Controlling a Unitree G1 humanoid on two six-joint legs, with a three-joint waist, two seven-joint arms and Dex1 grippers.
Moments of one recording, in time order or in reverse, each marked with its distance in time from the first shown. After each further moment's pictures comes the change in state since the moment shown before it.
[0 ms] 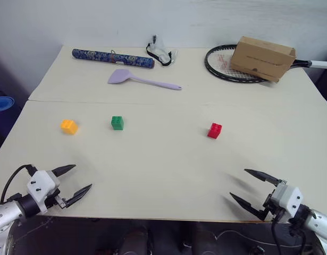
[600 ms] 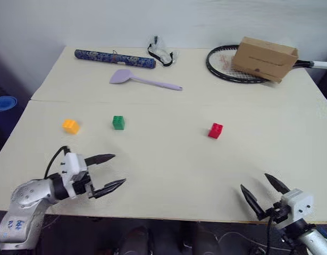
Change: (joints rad) left arm -0.212 -0.004 -0.221 -0.205 -0.203 0.277 -0.099; right arm 0.118 0.241 -0.092 -0.070 0.011 0.100 -0.324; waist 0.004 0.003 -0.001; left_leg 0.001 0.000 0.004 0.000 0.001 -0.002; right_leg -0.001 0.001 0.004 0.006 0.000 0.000
